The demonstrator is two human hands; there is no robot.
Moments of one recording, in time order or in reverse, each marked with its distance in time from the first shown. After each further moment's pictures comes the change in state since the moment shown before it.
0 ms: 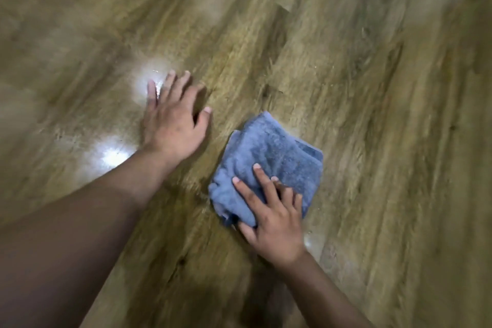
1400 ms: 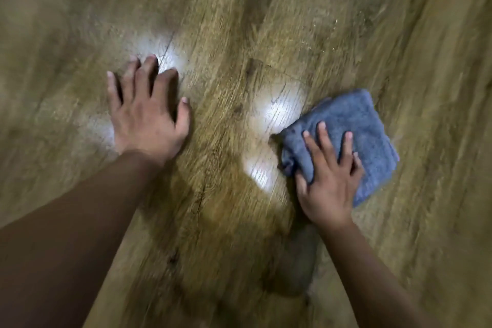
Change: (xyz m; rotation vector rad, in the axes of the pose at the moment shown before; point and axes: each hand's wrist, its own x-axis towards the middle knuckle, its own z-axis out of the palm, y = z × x) left_hand -0.004 0.000 0.015 0.237 0.122 -0.019; right_hand 0.018 0.096 -0.005 0.052 -0.005 0.381
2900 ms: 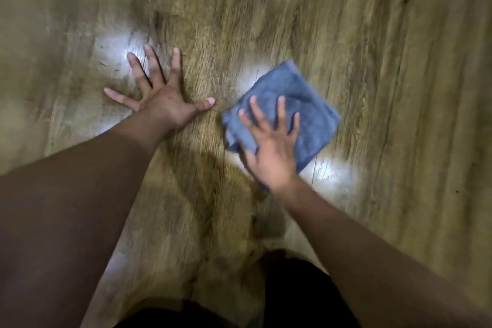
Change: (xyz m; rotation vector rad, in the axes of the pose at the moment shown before) left_hand -0.040 0.150 -0.014 0.012 -0.894 -0.085; right_hand -0.077 0.051 0.004 0.091 -0.051 -0.075
